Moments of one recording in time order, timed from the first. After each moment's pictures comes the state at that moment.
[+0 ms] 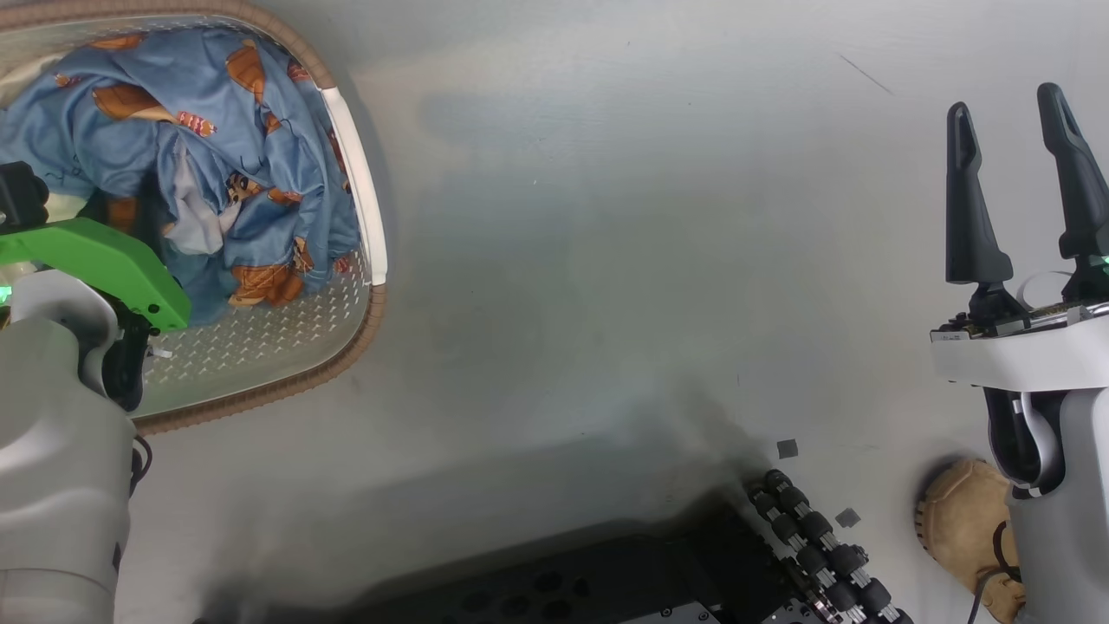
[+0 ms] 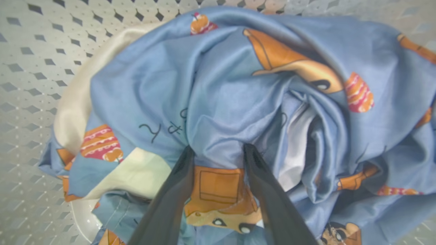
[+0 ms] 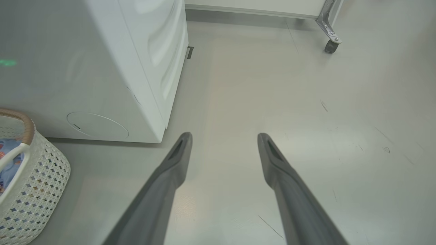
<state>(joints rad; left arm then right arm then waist) -0.89 0.21 -0.15 0.91 -0.36 -0.12 0.04 -0.29 -0.17 0.03 -0.09 0.22 0.12 -0.26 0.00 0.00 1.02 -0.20</state>
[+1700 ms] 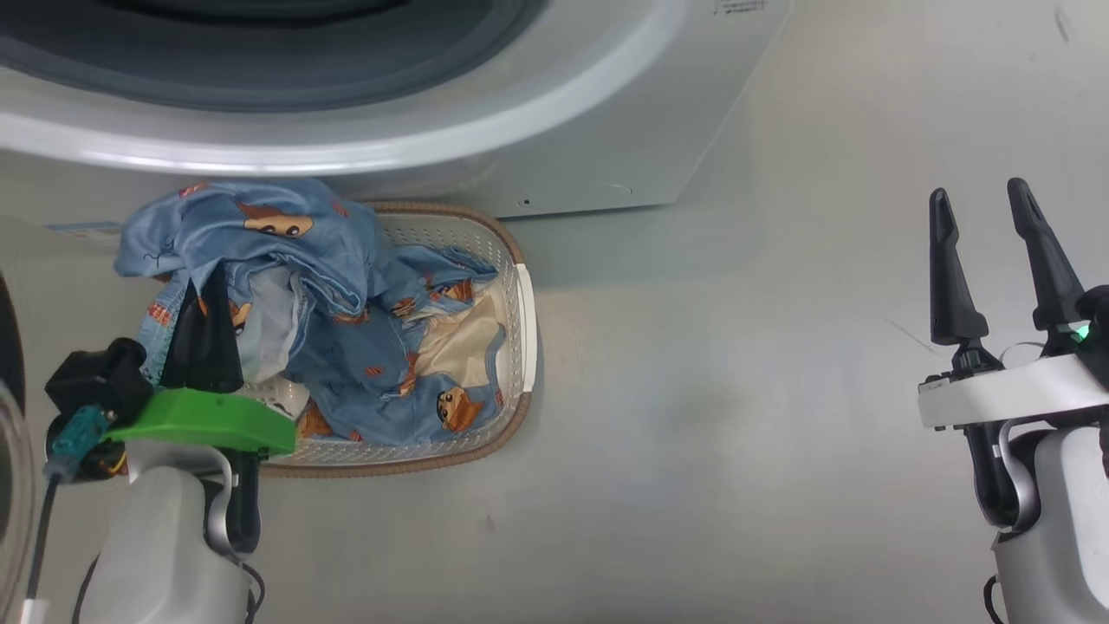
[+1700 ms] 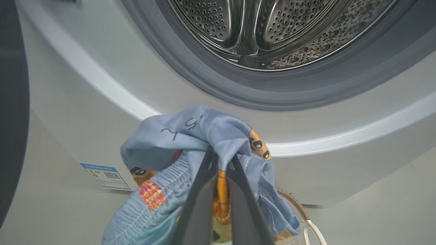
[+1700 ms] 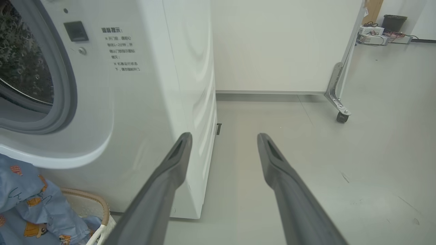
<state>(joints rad) -0.46 0.06 -0.10 0.41 -0.30 -0.12 -0.26 -0.23 -0.15 -0.01 0.06 0.20 0.12 -0.26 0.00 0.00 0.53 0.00</state>
